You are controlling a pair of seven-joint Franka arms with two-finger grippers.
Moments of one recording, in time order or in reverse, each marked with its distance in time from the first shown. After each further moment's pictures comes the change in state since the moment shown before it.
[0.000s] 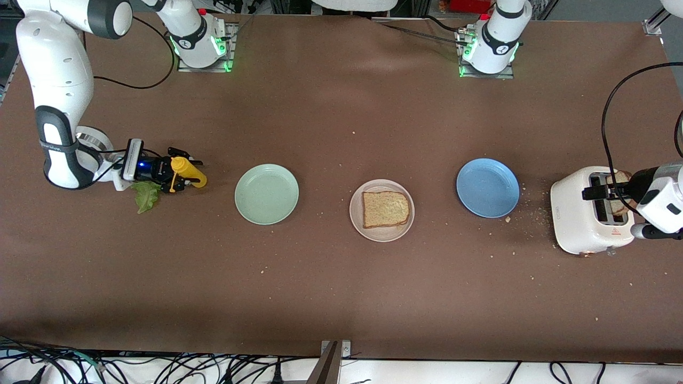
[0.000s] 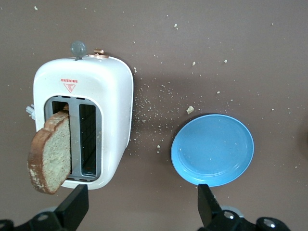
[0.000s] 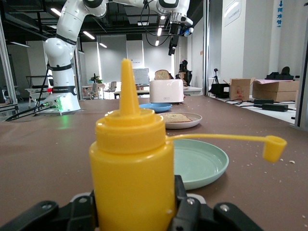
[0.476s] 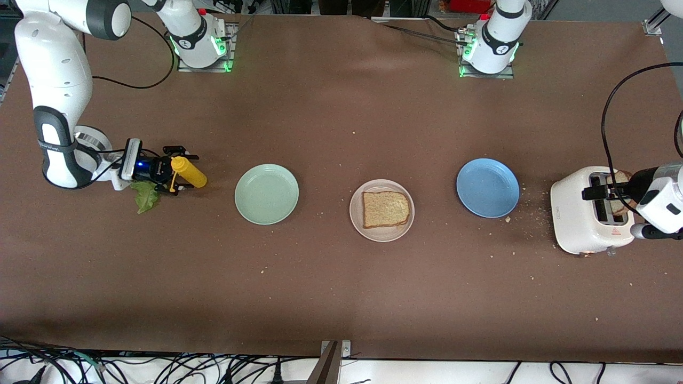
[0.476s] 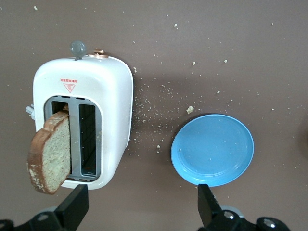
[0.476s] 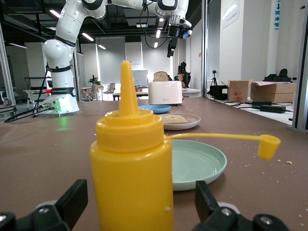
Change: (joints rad) left arm 0.000 0.000 0.000 0.000 0.000 0.000 0.000; right arm -0.004 0.002 0.001 0.002 0.003 -0.010 -0.003
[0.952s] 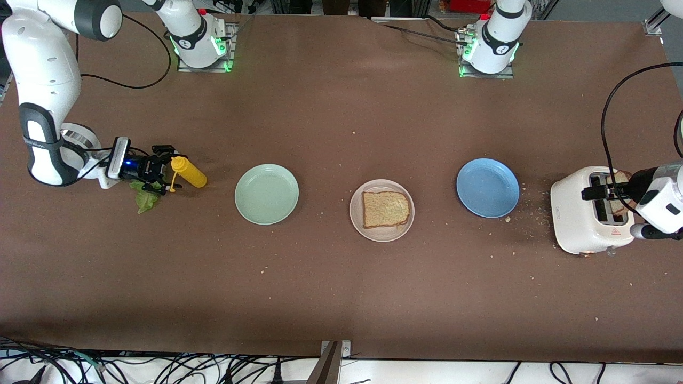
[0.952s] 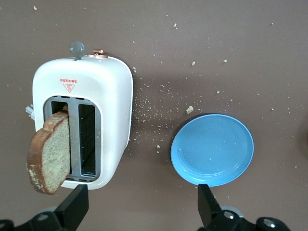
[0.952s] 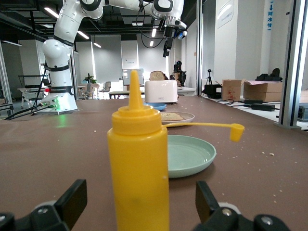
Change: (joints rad) left arm -0.001 0.000 0.000 0.000 0.000 0.000 -0.001; right arm -0.096 0.002 -0.001 0.032 -0.075 -0.012 0.000
